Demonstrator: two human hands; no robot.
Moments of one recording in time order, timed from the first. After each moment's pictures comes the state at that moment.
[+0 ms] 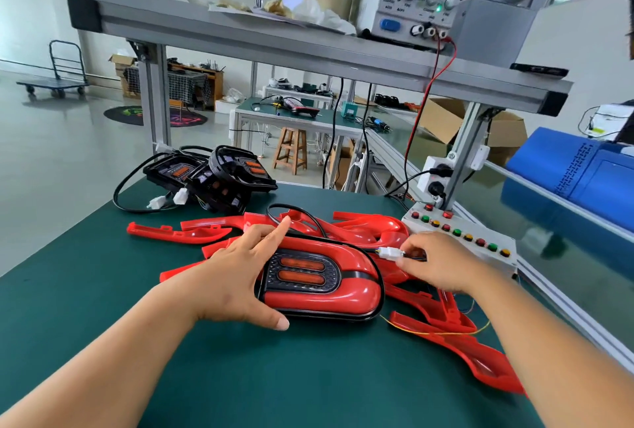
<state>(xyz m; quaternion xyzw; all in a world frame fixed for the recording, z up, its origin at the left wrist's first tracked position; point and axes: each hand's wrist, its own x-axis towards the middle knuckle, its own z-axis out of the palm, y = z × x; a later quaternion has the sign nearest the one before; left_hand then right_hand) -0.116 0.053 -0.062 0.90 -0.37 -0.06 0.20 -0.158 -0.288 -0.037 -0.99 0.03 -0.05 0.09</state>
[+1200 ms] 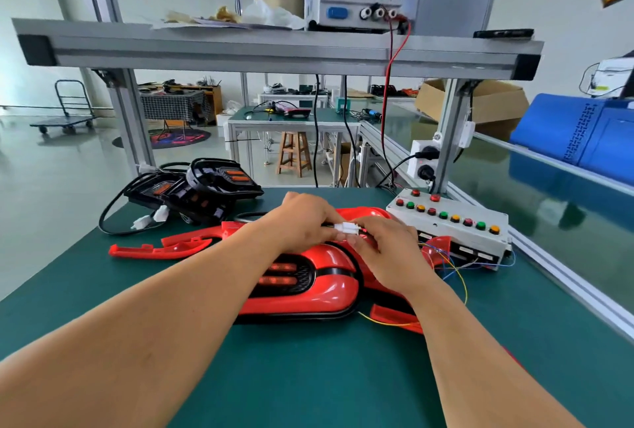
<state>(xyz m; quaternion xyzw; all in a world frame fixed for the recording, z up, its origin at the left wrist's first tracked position) -0.085 -0.087 -0.004 0.91 -0.40 0.03 0.09 -0.151 -0.256 -0.073 -0.94 -0.04 -0.27 0.22</state>
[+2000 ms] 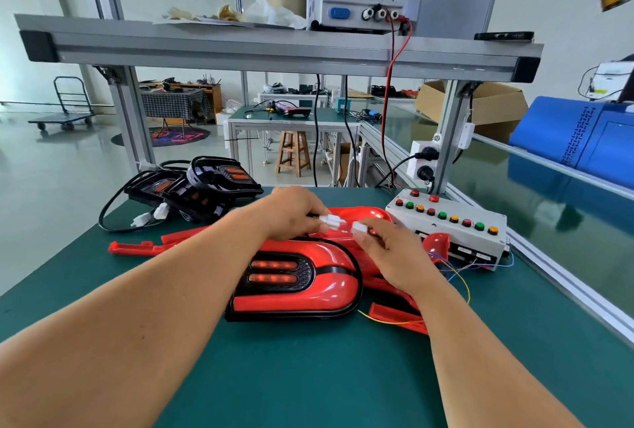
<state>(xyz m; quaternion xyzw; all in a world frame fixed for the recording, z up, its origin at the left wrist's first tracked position) -0.067 -0.068 0.001 0.90 -0.40 -0.02 0.14 -0.159 -0.260 -0.069 -0.92 -0.01 -0.22 0.31</state>
